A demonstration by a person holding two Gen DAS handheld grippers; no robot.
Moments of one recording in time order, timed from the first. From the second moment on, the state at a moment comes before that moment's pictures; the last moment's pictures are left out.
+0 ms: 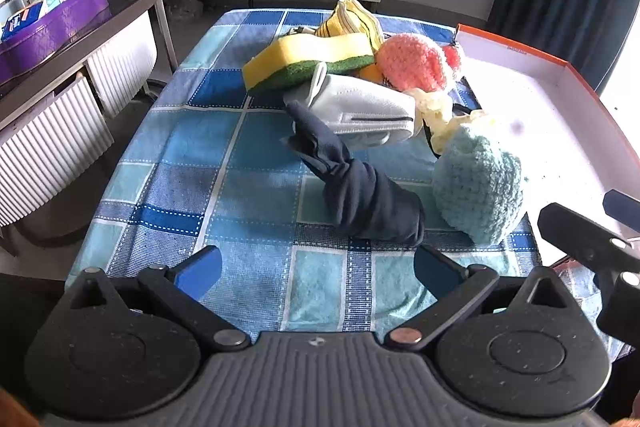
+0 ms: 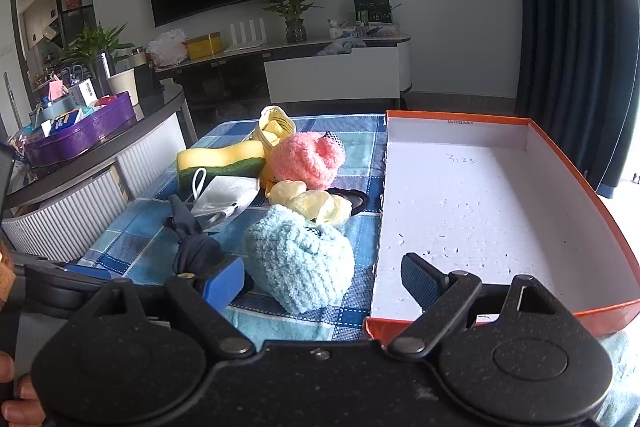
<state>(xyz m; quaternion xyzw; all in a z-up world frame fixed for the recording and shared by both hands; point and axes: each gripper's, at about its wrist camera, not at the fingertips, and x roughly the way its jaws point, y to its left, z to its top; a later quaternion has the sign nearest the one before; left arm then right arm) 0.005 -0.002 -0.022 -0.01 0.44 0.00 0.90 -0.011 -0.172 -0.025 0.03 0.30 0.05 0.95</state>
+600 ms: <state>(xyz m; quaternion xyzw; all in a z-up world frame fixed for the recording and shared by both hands) 0.011 -0.002 -0.028 -0.01 0.45 0.00 0.90 -0.007 -0.170 -0.030 0.04 0.31 0.05 0.95</state>
